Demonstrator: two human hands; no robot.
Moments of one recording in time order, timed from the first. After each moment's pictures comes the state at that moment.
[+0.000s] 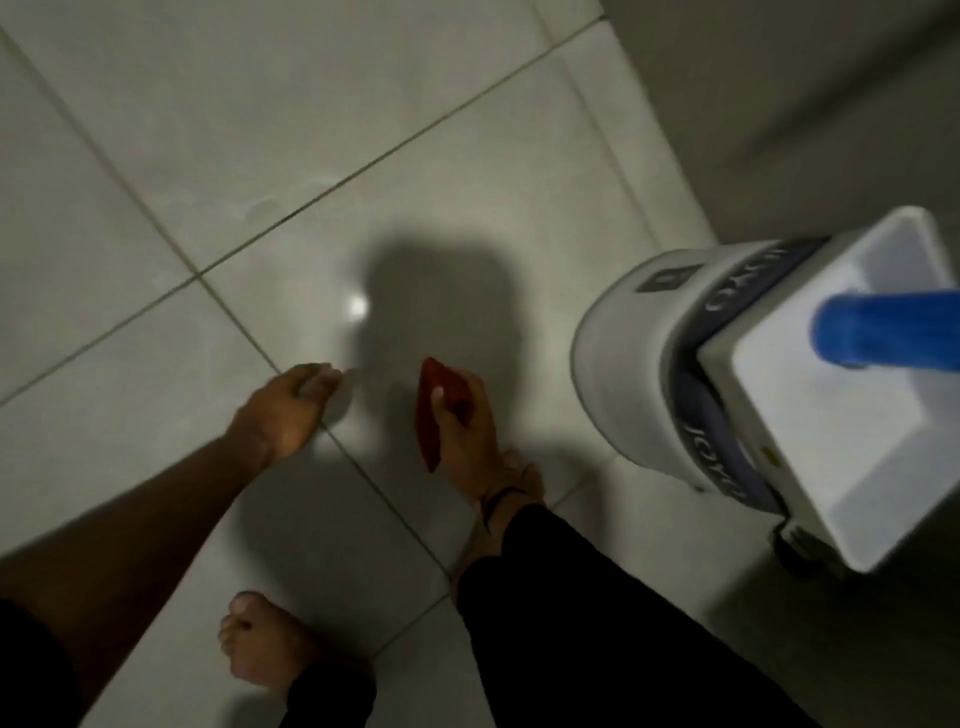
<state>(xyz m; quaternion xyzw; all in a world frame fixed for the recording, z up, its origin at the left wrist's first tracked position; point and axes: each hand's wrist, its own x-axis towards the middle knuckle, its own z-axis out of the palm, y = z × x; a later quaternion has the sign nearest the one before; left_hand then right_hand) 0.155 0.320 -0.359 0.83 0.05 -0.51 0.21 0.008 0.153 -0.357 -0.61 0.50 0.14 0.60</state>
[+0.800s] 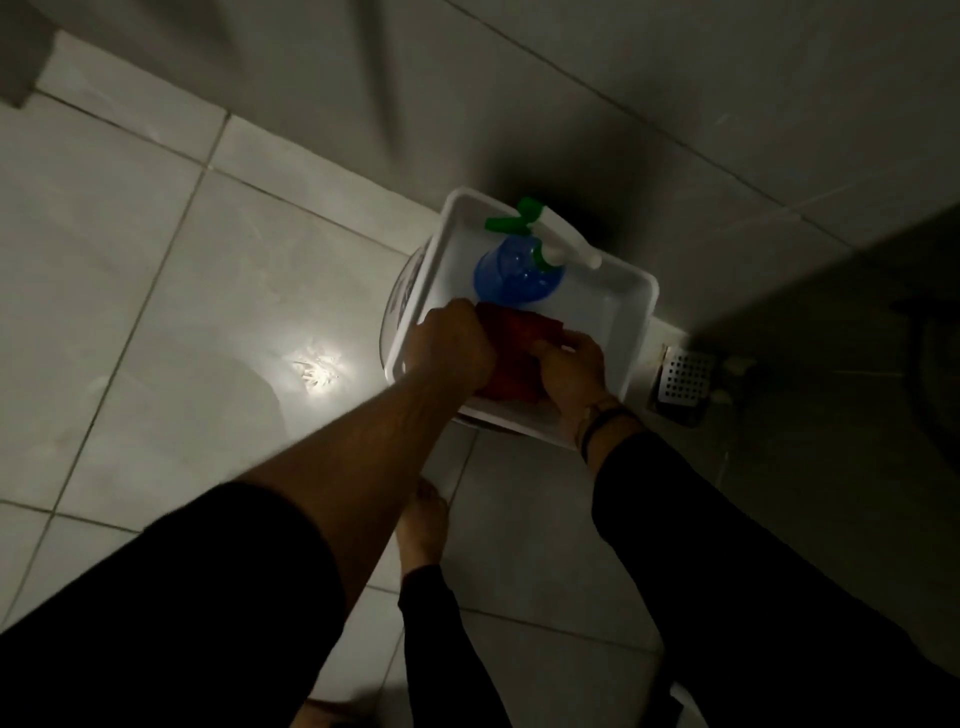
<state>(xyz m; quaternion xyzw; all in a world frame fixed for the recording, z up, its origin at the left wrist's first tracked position) 0.007 -0.120 -0.177 0.79 -0.34 -0.50 0.08 -0.131 -0.159 -0.193 -0.32 0.78 -0.08 0.54</state>
